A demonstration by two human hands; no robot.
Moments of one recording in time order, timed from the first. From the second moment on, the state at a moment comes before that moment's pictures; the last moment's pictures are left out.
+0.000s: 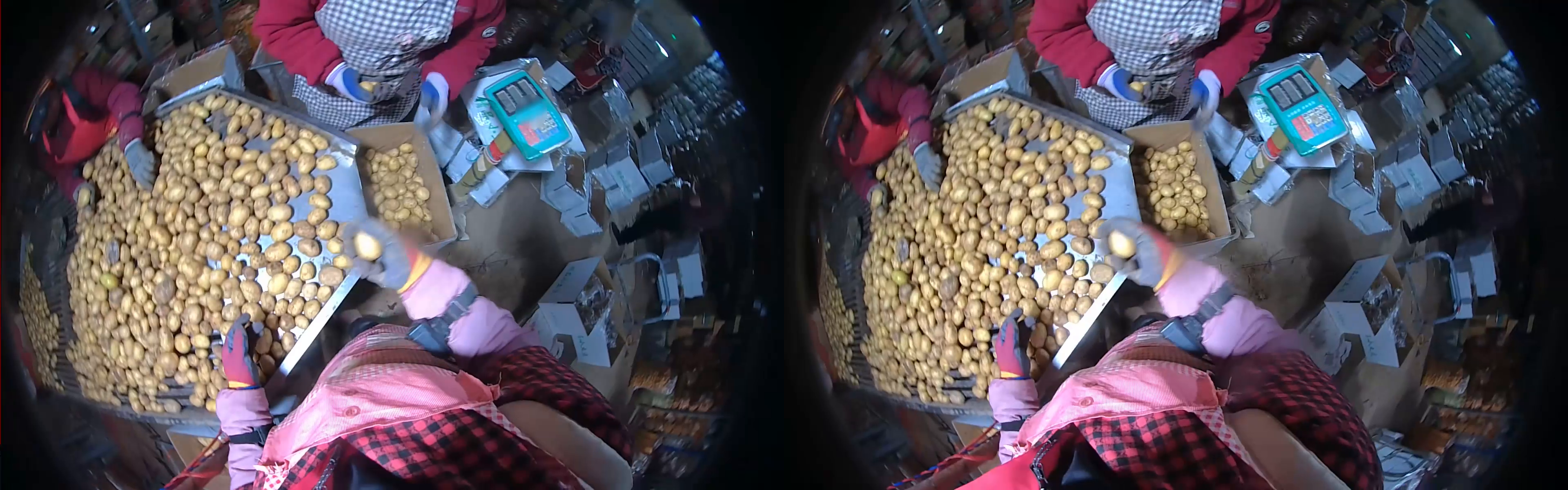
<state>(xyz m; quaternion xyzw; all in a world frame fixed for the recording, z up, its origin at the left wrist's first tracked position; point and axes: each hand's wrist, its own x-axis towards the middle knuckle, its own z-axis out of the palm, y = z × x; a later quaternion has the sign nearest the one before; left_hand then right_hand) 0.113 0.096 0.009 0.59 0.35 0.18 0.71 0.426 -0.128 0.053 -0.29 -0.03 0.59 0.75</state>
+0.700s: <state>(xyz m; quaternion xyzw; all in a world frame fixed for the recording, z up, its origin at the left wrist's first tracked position) 0.100 0.042 0.003 0.48 0.36 0.08 0.79 0.394 -0.351 -0.056 -0.48 0.30 0.31 0.77</state>
